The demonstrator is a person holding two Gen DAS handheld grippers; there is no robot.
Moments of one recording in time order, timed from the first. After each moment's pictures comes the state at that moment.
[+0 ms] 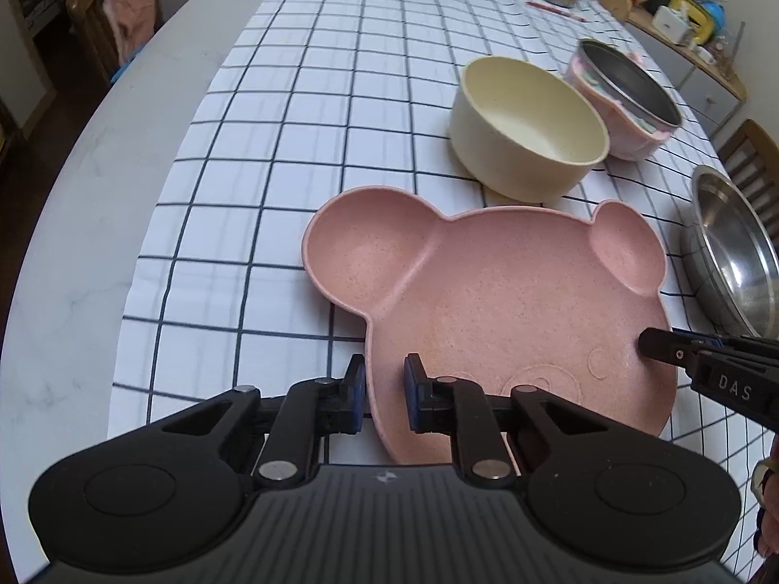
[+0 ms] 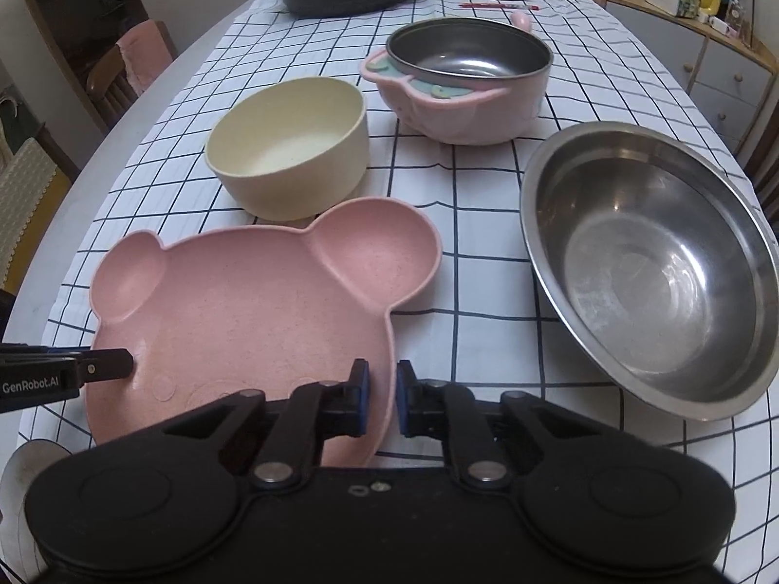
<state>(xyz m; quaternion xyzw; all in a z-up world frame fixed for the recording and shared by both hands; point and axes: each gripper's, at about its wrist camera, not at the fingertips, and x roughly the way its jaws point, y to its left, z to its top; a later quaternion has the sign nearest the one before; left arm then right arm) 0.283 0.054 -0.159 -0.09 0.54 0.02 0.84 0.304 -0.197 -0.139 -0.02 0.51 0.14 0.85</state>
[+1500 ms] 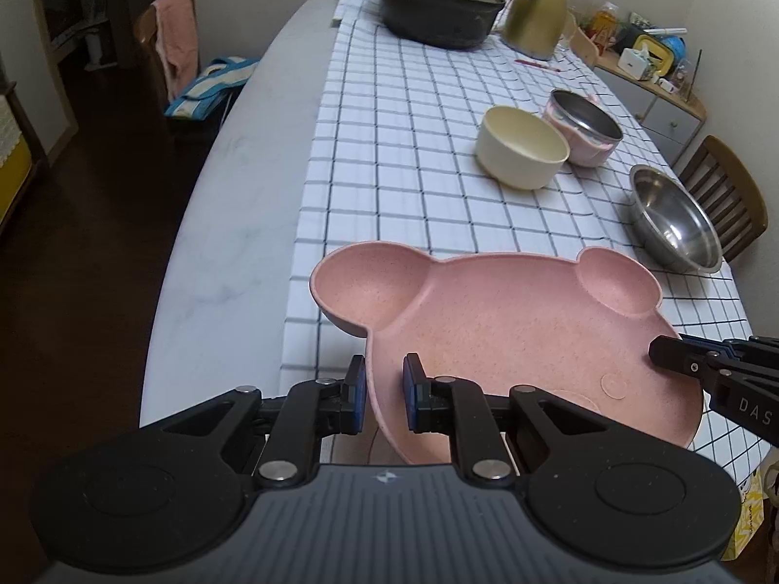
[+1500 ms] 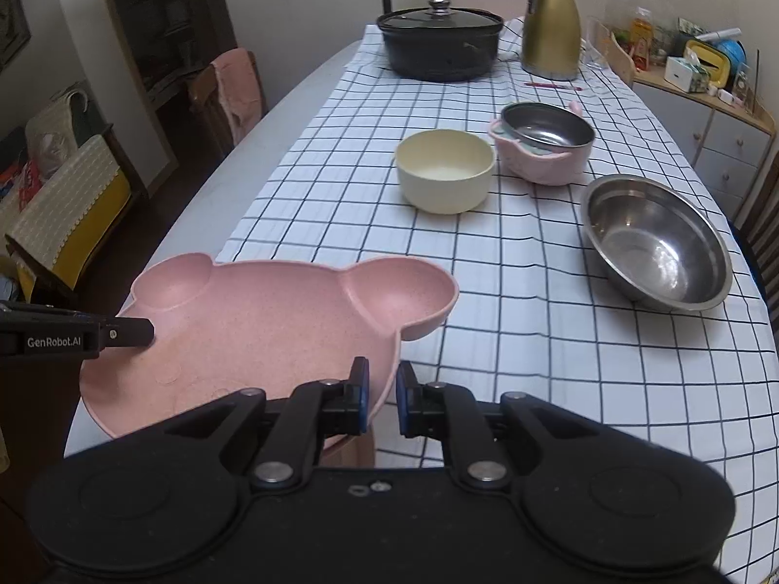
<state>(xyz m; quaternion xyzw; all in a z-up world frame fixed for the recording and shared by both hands) 0.123 0.121 -0.089 -0.09 0.48 0.02 0.87 0.143 -0.141 -0.062 -0.05 0.43 0.19 0.88</state>
